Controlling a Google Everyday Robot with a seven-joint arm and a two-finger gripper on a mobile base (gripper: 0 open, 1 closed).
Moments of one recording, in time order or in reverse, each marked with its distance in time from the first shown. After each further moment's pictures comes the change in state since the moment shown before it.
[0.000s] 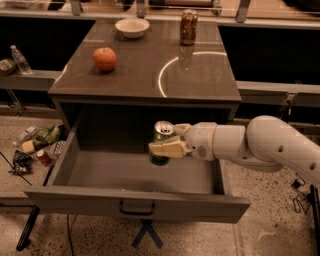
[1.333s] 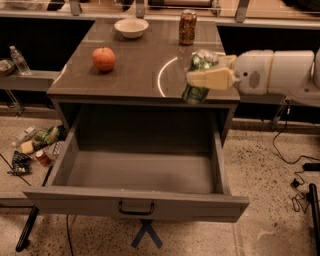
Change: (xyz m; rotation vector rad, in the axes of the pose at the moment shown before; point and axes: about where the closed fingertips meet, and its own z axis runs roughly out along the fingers) arm -0.149 -0.075 -0.107 0.071 -0.094 -0.018
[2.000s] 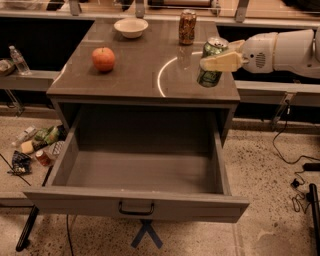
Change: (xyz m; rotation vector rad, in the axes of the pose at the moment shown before) arm -0.003 -0.092 -0.004 0.061 0.073 -0.077
